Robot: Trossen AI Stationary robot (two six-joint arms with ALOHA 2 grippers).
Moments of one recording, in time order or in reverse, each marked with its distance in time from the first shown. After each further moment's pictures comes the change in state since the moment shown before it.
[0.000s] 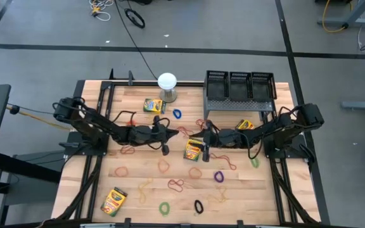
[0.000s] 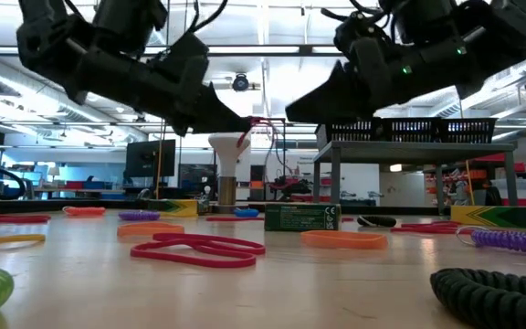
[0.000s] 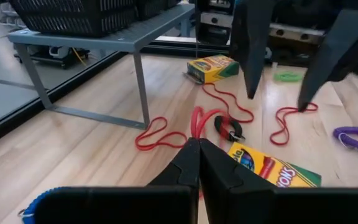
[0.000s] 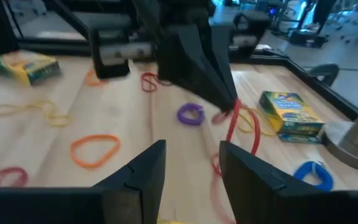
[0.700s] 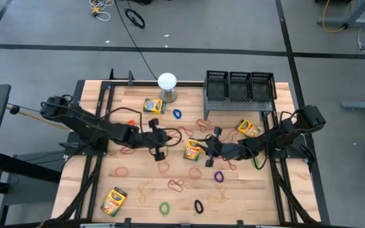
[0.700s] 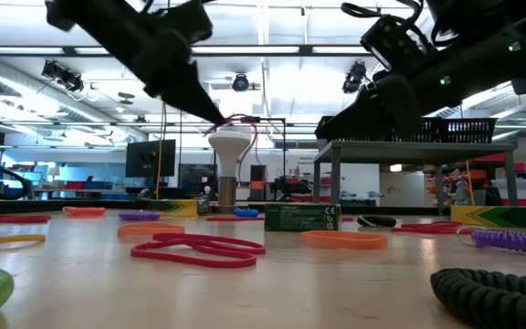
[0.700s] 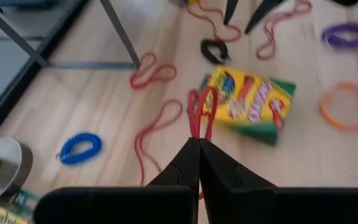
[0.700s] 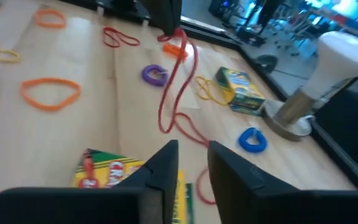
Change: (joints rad) left arm -0.114 -0.182 0.264 -0.890 -0.072 -0.045; right arm 0.169 0.000 -0.049 -0.075 0.407 -0.109
